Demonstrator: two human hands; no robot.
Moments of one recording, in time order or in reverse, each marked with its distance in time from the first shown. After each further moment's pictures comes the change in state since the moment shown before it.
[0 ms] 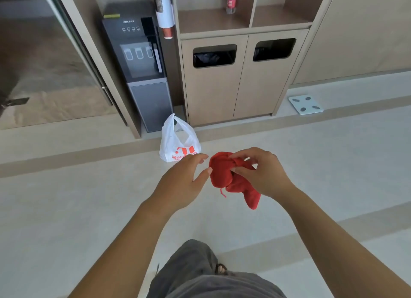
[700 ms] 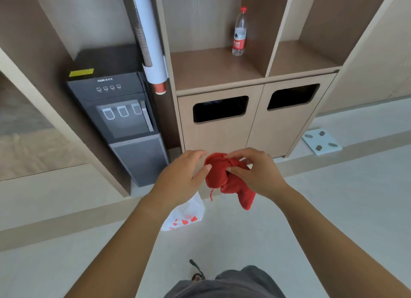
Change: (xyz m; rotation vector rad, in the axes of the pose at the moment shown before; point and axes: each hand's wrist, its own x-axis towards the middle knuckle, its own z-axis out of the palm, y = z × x) left_hand 0.464 -0.076 -0.143 0.070 0.012 0.088; right_hand 0.480 0.011 -0.004 -0.026 0.046 -0.046
